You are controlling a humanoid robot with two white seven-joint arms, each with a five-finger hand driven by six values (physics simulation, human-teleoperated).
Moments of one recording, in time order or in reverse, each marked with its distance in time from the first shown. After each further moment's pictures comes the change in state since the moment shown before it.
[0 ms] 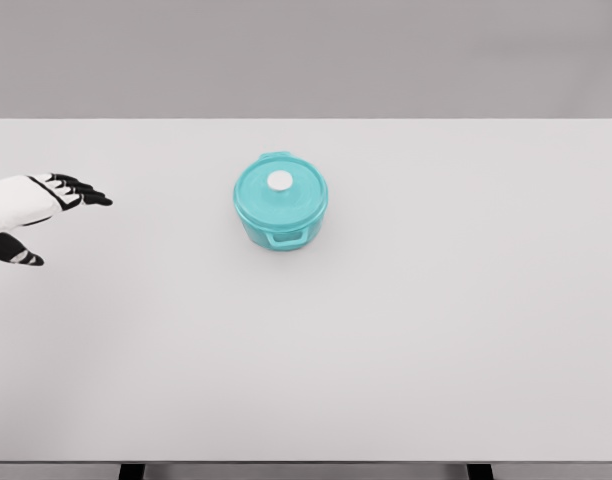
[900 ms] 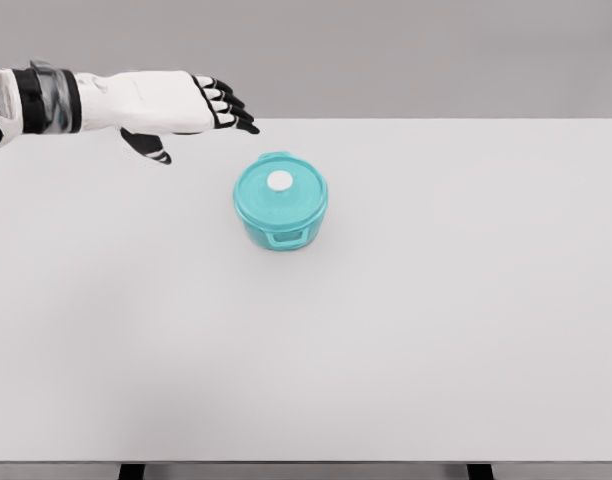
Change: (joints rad) left arm -0.721 -0.272 -0.574 0.064 -0.091 0.001 -0.056; right arm 0.015 0.000 0.003 0.000 0.001 0.000 0.001
